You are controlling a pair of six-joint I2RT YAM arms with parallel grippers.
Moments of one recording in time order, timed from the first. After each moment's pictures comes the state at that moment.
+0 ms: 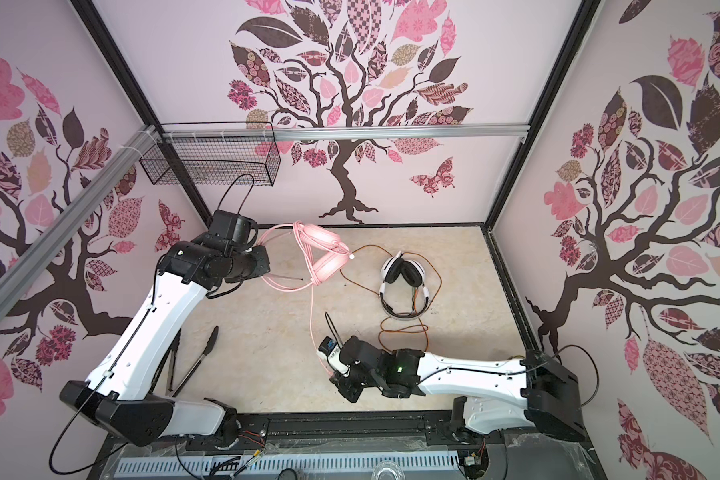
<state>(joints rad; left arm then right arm) -0.35 1.40 1.65 -1.18 -0.21 -0.52 1.29 1.21 0.77 -0.33 -0.06 0.25</state>
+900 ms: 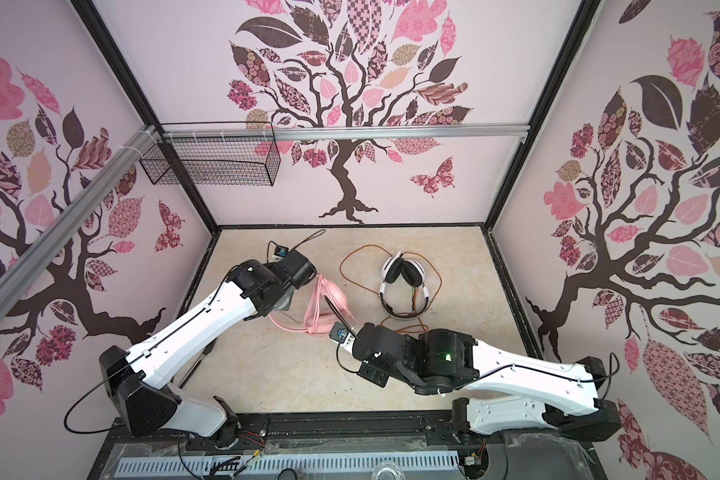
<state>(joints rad) -0.76 1.49 1.49 -1.35 -0.75 -0.48 1.36 1.10 1.25 -1.03 0.41 0.02</state>
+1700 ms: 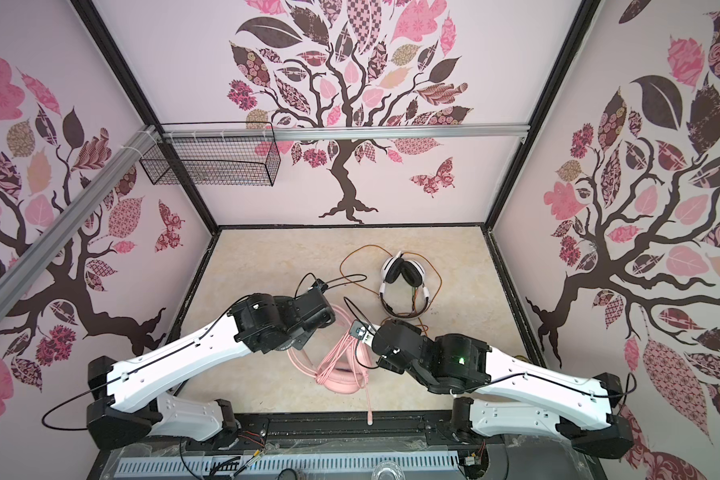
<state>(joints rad) -1.07 1.35 1.42 -1.34 -0.56 -0.33 1.25 0.95 1.06 -0.92 0.52 -0.17</state>
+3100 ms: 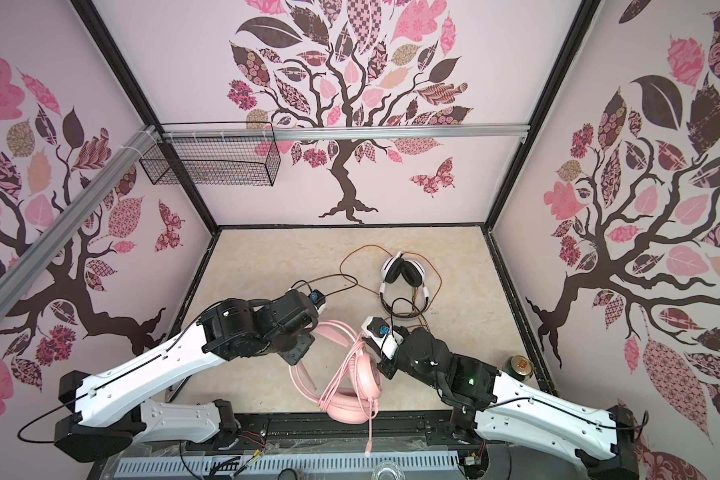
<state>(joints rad) -1.08 1.26 1.43 -1.35 -0.24 -0.31 1.10 0.67 0.59 -0.24 0.17 -0.03</state>
